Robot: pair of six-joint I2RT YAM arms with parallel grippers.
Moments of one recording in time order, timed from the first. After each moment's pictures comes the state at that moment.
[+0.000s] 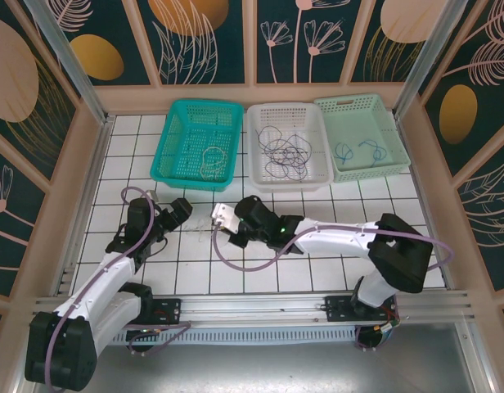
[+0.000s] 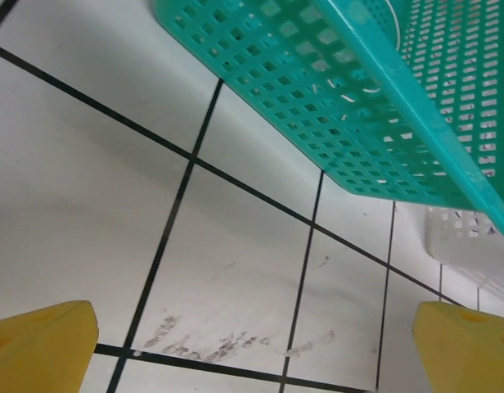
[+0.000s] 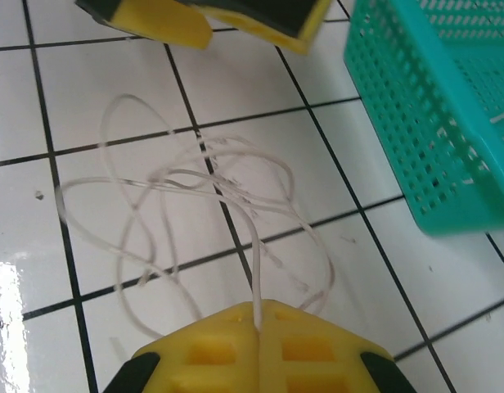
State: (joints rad) left arm -0.20 0.88 0.33 -0.11 0.16 -0.83; right arm 1.11 1.56 0.89 0.03 0.02 -0.26
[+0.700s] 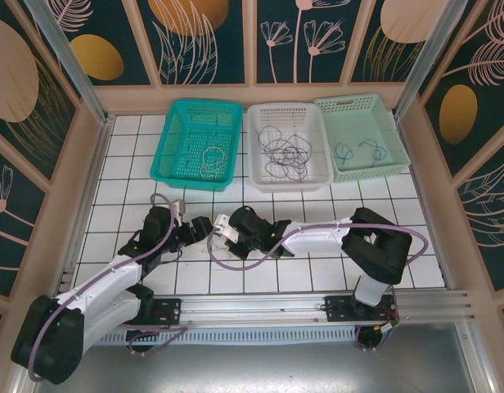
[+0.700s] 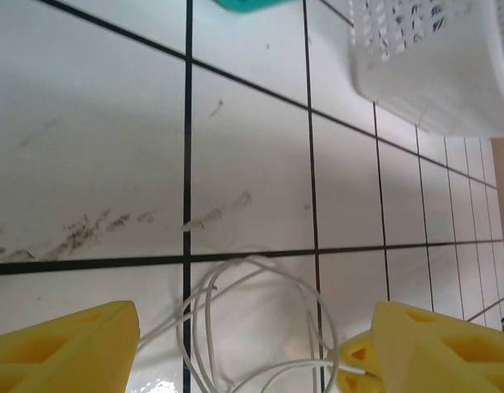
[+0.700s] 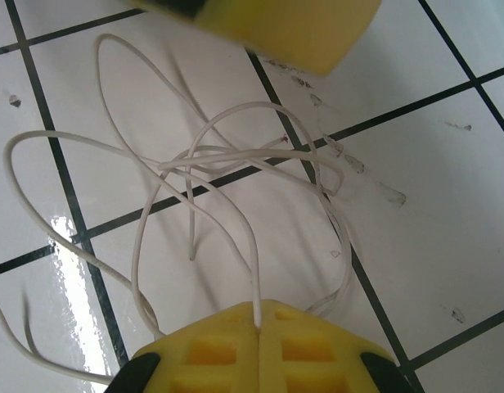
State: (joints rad) left arm -0.42 0.93 0.25 0.02 0.31 -0.81; right arm 1.13 1.70 0.87 0.01 0.00 -0.12
